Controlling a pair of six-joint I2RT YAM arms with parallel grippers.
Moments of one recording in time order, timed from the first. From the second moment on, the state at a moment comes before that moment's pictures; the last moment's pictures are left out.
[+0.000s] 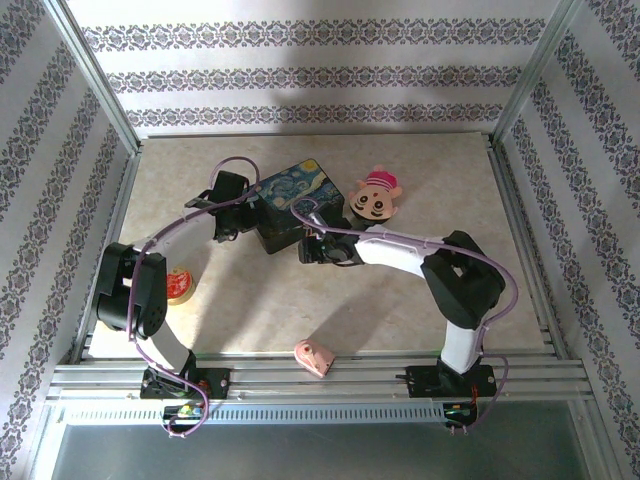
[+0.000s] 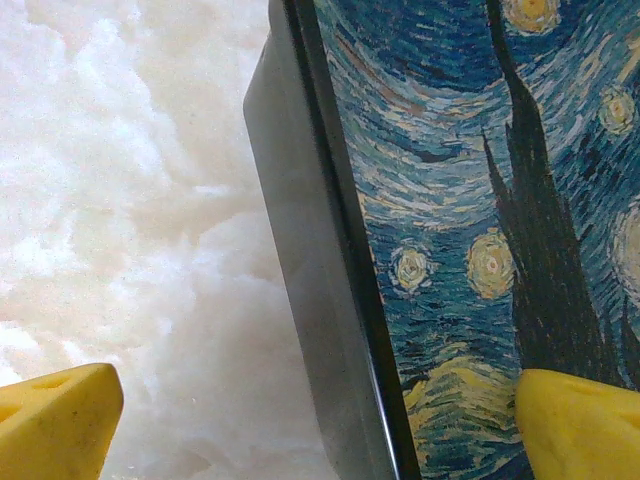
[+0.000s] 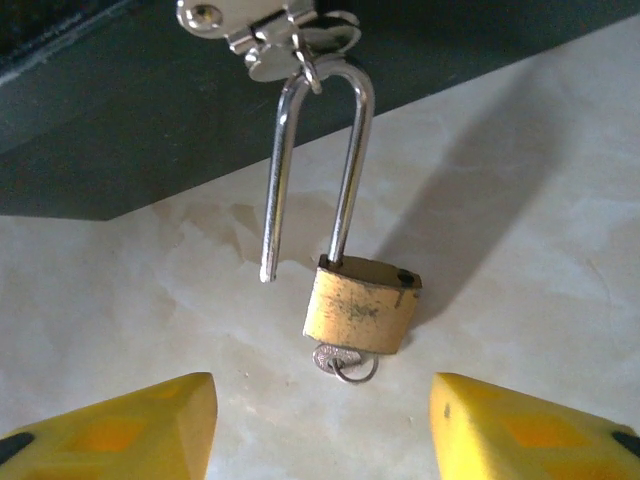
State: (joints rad) left arm -0.24 1.66 1.11 -0.47 0.00 -0.65; right arm 0.75 1.84 1.17 -0.35 -0.03 0.61
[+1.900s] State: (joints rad) left arm -0.21 1.49 1.02 -0.45 0.05 -0.63; right arm 0.68 1.92 1.16 -0.30 -0.07 0.46
